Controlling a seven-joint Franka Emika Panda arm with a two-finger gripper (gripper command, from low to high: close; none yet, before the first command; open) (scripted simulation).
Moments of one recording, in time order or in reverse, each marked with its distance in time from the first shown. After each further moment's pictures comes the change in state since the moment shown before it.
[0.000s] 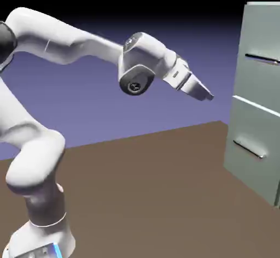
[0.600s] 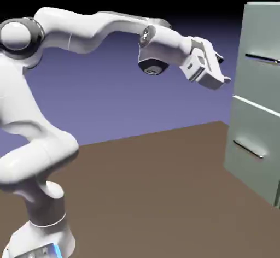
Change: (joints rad) arm -0.588 0.047 0.555 0.349 0.783 -0.027 -0.228
